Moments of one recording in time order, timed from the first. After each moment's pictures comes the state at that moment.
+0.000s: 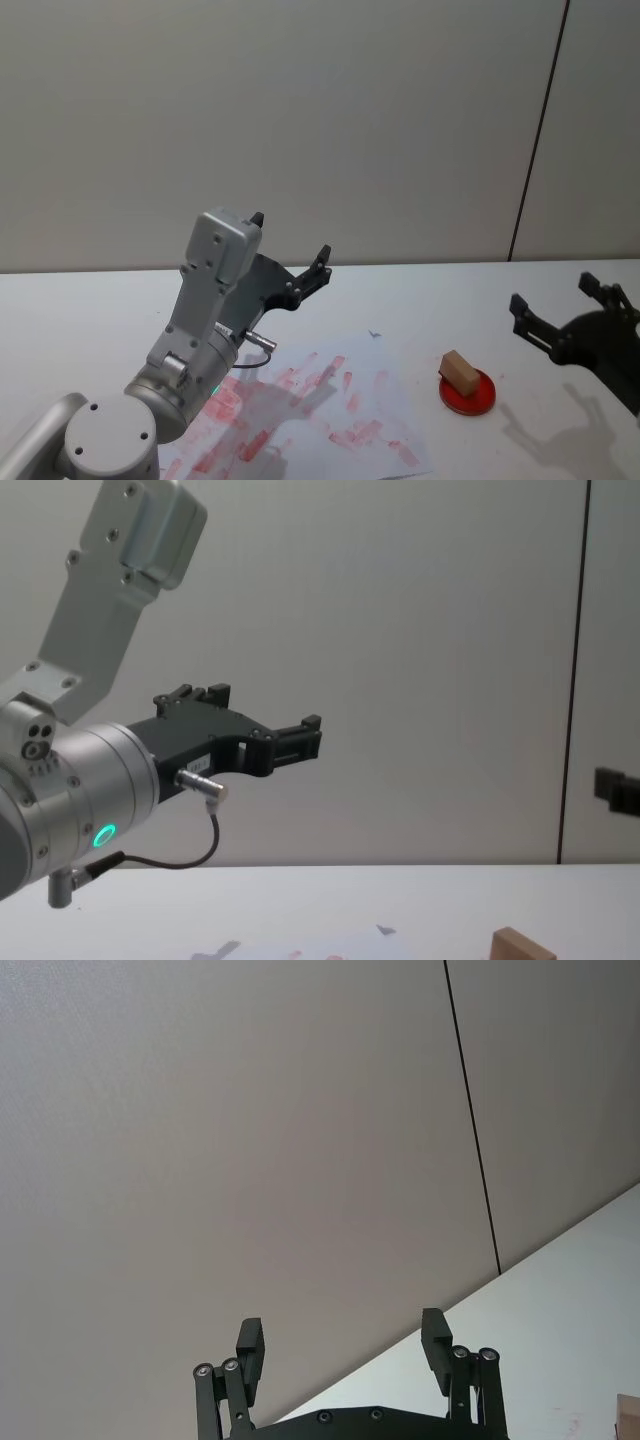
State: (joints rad) left arm -0.24 0.38 0.45 -1.63 -0.20 0.01 -0.01; right arm -0.09 0.42 -0.18 -1.84 0.37 0.11 0.09
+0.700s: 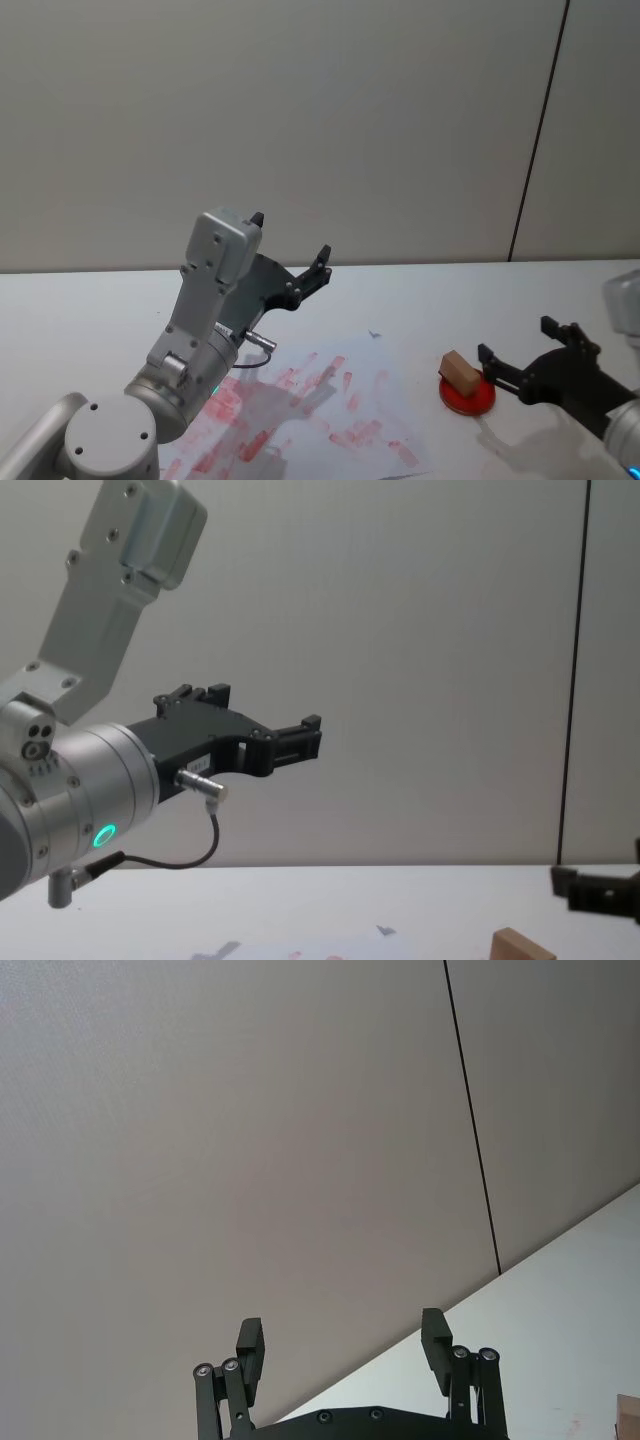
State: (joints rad) left arm -0.24 0.38 0.45 -1.63 -0.20 0.01 -0.01; right arm -0.05 0.39 -0.22 -1.78 0.27 0.27 0.17
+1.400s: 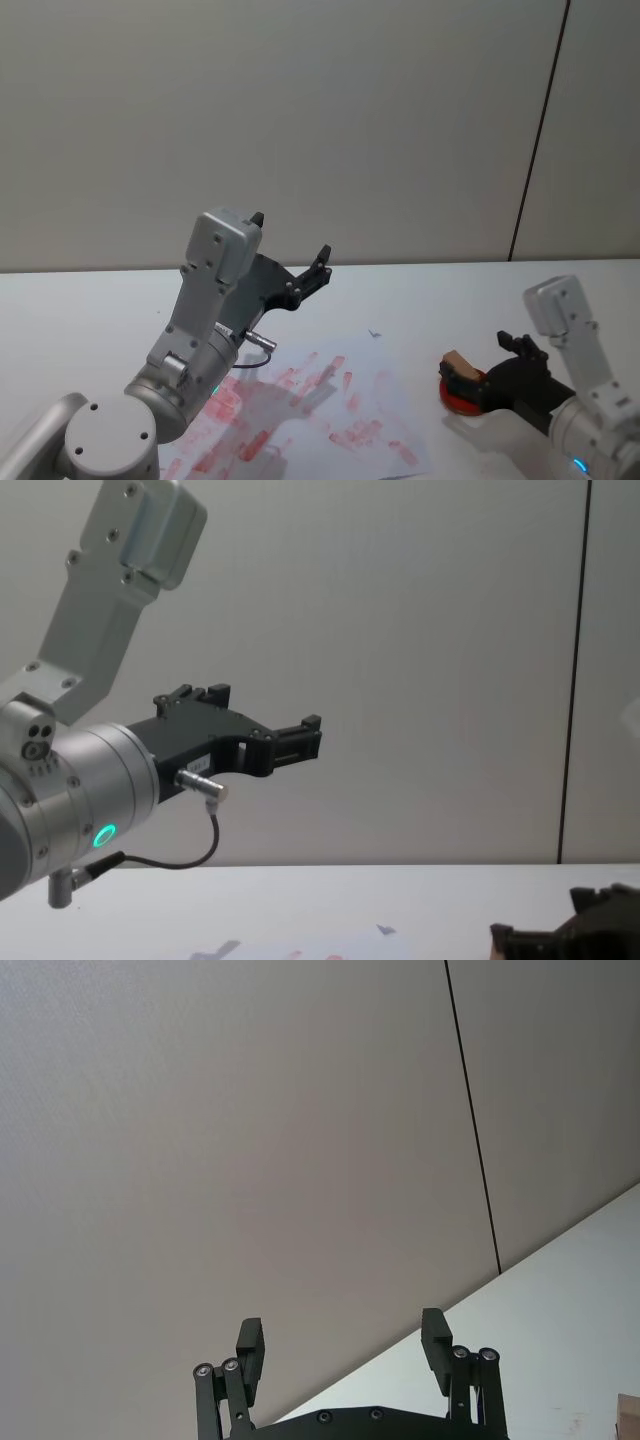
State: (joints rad) left arm -0.24 0.38 0.45 -1.63 -0.20 0.01 -0.01; right arm 0.08 0.29 -0.29 -1.59 0.12 0.32 0.22
